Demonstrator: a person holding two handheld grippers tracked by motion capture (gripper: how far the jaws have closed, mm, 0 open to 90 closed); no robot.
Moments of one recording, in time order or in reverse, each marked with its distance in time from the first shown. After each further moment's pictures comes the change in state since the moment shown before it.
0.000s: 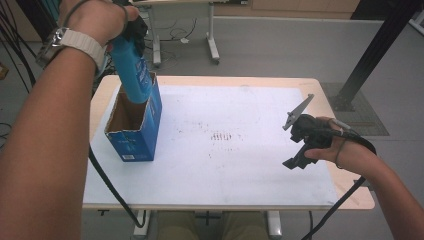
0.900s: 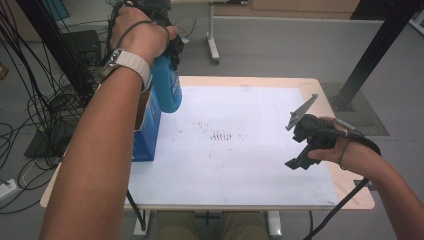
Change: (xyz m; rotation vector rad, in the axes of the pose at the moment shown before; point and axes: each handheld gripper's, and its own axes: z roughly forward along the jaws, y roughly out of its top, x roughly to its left) left arm -0.059 0.005 0.030 0.025 -0.075 0.049; right arm 0.003 -0.005 -0.007 -0.006 -0.010 -0.001
